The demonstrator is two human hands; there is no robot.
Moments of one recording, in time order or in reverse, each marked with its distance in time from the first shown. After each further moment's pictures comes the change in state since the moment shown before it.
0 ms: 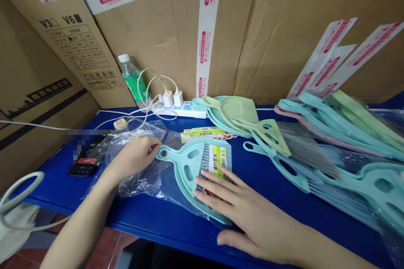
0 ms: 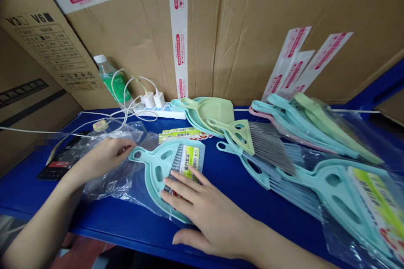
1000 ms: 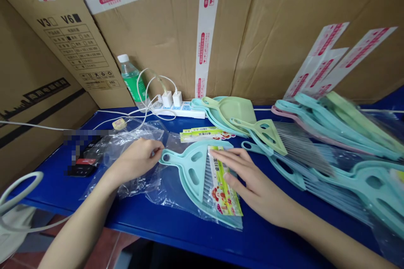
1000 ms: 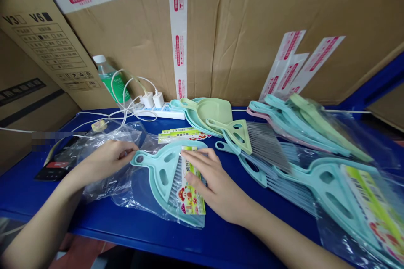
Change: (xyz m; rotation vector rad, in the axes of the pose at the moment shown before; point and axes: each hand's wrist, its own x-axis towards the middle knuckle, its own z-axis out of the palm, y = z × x) left_hand -0.001 0.007 0.000 -0.010 -0.067 0.001; right_hand 0.003 0.014 -0.006 0.213 0.443 0.322
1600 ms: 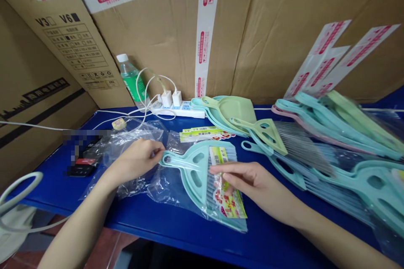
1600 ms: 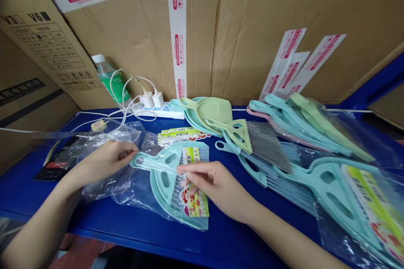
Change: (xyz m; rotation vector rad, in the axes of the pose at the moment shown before) left_hand 0.000 -0.002 0.002 -0.045 -0.009 0.036; right_hand 0.002 -0.005 -0.002 0.607 -0.073 0.222
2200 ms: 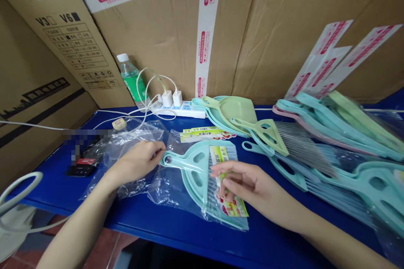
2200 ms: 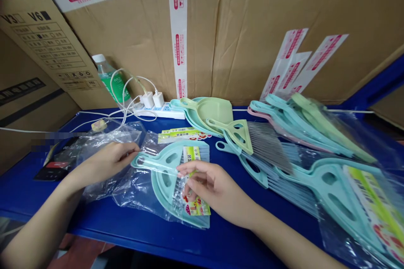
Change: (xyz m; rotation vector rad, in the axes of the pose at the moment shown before) left_hand 0.001 0.000 0.002 0.016 -0.037 -0.008; right_hand -0.002 0.007 0.004 0.171 -0.059 -0.008
